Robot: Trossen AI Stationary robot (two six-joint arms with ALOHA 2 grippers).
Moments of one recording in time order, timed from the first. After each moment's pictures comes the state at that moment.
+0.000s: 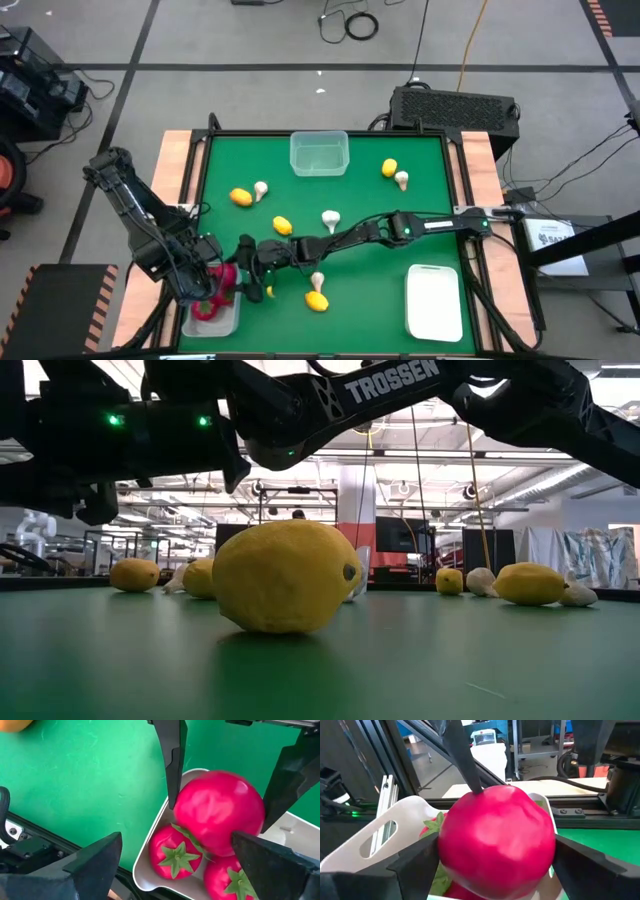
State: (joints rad) left arm -0.91 1.23 1.04 -1.30 -0.19 -1.41; right arm 0.18 2.78 2.36 0.29 -0.11 0.18
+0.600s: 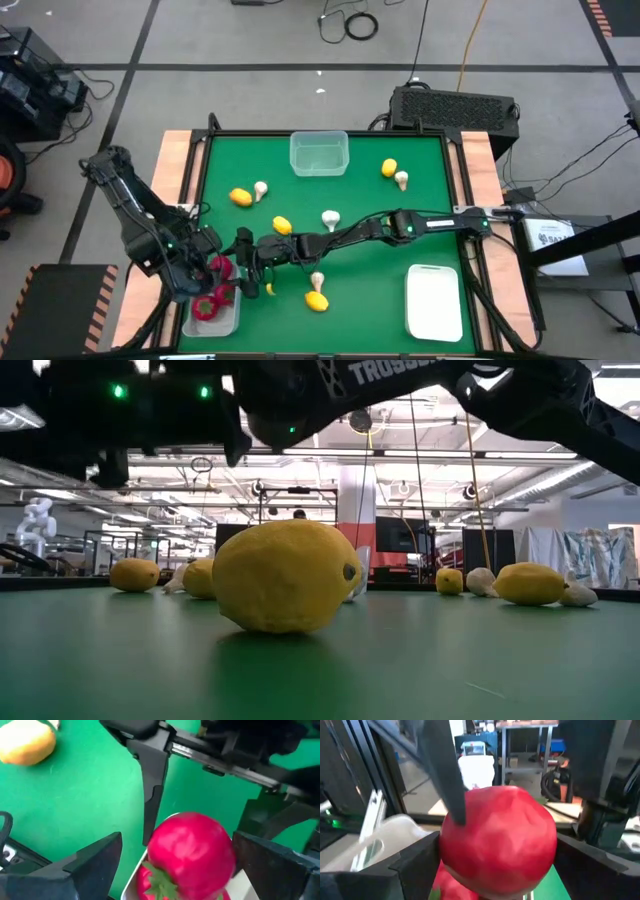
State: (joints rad) left arm -0.91 1.20 1.10 -1.31 -0.35 -1.47; right arm 0.18 2.74 2.36 0.28 -0.04 0.08
